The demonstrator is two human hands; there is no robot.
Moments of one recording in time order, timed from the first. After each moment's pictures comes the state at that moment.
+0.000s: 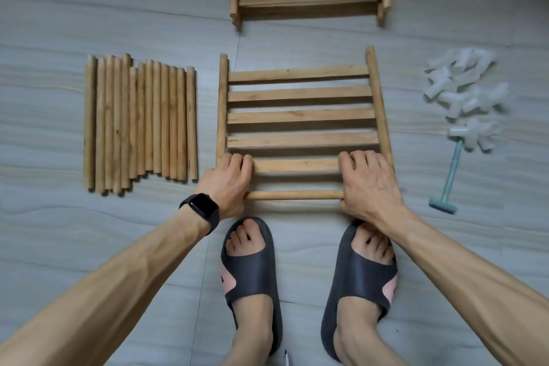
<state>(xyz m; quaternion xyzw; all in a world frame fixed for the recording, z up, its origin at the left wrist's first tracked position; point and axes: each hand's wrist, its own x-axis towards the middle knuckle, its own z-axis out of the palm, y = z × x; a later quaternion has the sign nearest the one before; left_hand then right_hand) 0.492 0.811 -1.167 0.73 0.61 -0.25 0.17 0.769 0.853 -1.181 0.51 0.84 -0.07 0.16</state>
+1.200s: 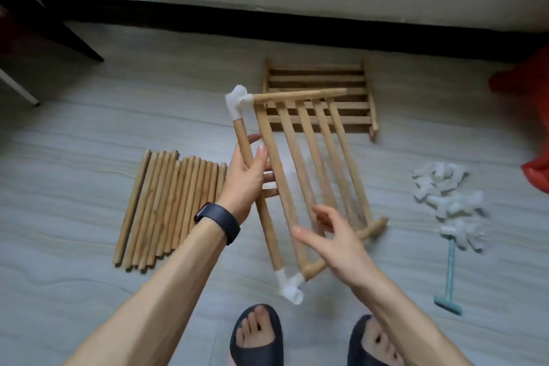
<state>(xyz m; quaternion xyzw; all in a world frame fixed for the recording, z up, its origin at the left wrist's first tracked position) 0.494 0.920 -1.035 0.28 0.64 0.47 0.54 0.683 0.873 -1.052 0.61 0.54 -0.56 -0.14</state>
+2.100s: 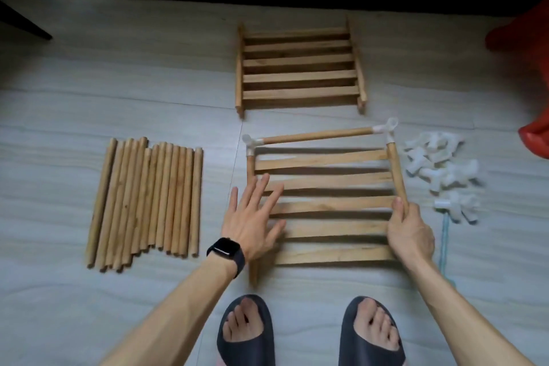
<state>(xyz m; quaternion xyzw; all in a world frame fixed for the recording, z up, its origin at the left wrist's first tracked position) 0.512 0.873 -1.183 0.74 0.64 -0.07 0.21 0.817 0.907 -1.178 0.85 0.45 -0.27 -0.07</state>
